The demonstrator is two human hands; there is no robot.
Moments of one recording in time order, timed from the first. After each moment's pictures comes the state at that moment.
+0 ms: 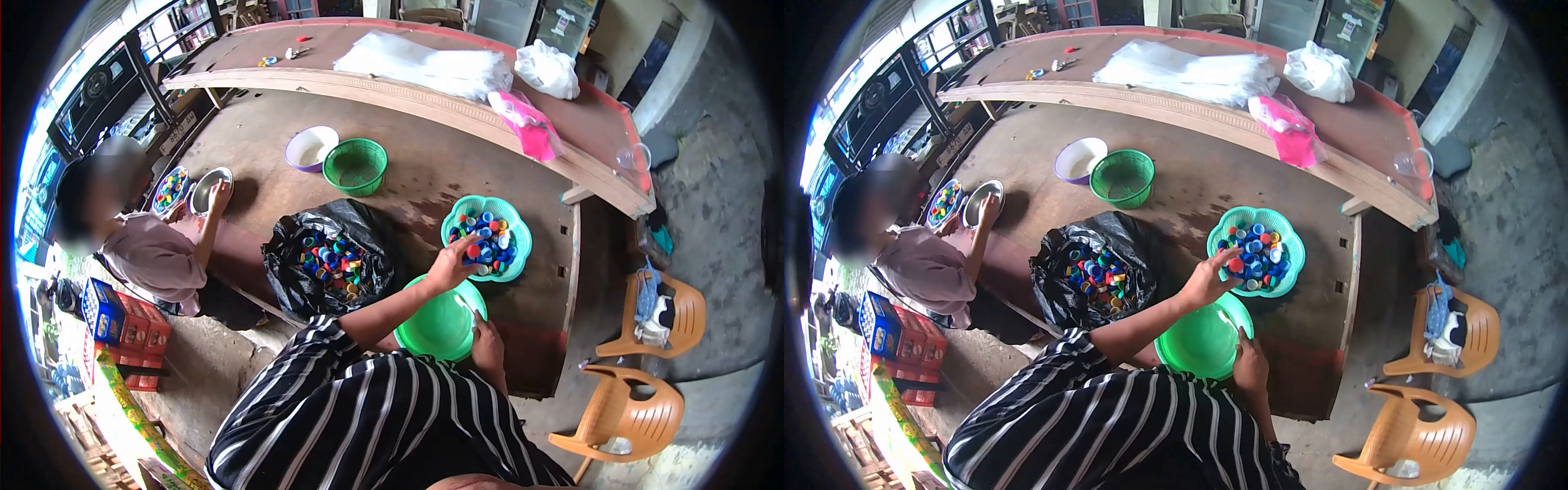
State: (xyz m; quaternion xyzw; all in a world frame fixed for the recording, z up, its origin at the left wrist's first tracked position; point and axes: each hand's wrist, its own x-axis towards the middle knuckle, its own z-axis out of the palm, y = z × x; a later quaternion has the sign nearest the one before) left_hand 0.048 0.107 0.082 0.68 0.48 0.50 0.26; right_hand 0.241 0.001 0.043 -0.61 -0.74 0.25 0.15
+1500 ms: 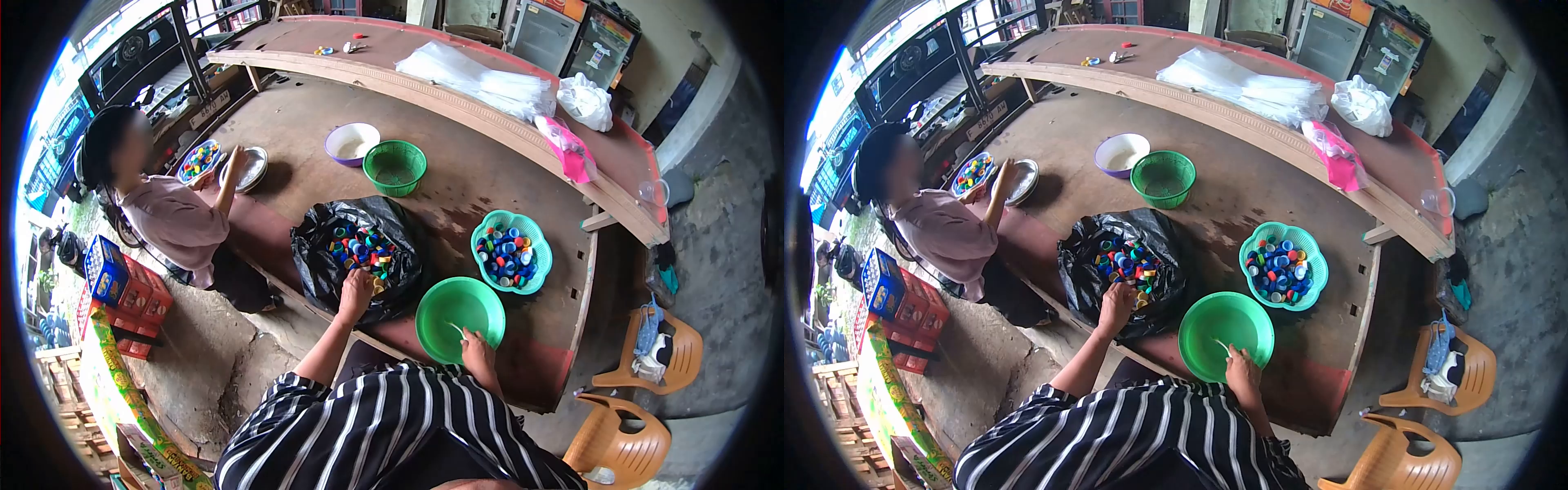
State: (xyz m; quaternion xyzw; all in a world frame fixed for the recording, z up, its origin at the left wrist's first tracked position) left_hand -0.129 -0.054 -0.013 0.51 0.73 0.45 0.02; right_hand 0.207 -0.013 -0.002 -0.54 -0.81 0.22 0.05
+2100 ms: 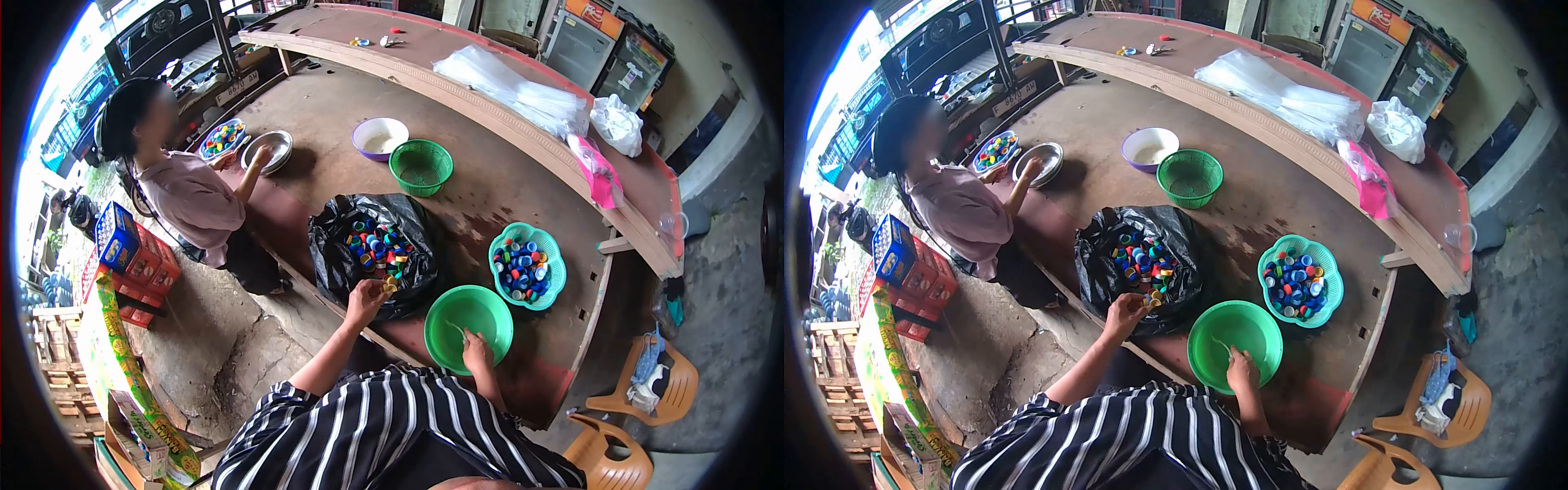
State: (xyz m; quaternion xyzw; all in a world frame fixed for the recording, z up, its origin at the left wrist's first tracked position) left_hand -0.110 -0.086 0.004 0.34 0.72 0.55 0.24; right_hand 0.187 0.007 -0.010 -0.51 -0.82 0.24 -0.01
